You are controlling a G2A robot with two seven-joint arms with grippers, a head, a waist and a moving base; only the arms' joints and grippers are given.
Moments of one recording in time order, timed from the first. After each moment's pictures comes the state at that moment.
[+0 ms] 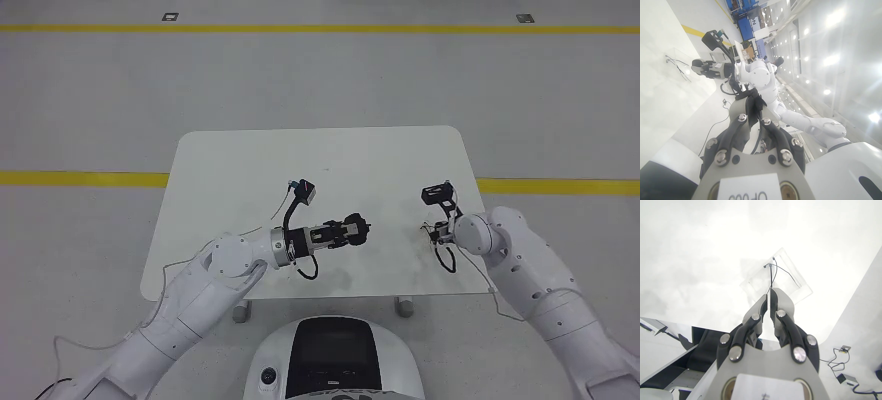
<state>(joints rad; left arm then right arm) 1.17 -1.12 -0.85 -1.54 -0.37 -0.34 -0.69 -1.15 -0.96 1.03 -1.46 -0.89 0.12 1.10</state>
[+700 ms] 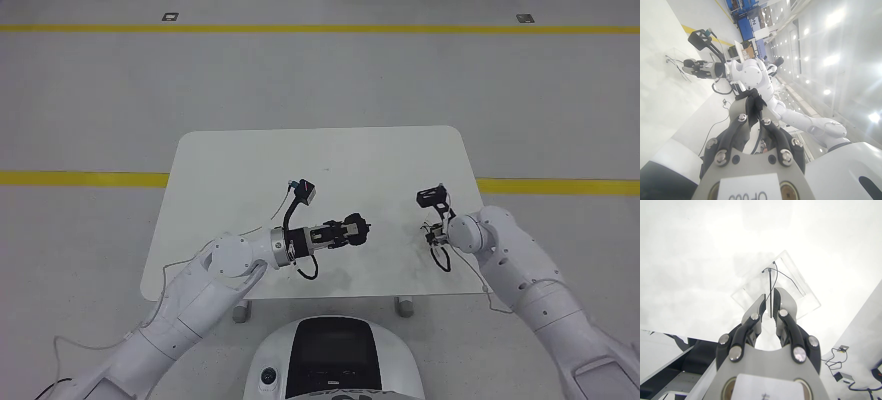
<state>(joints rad) 1.17 -1.12 -0.85 -1.54 -0.37 -0.34 -0.69 -1.09 -1.01 0.97 -1.30 -0.89 0.08 1.05</state>
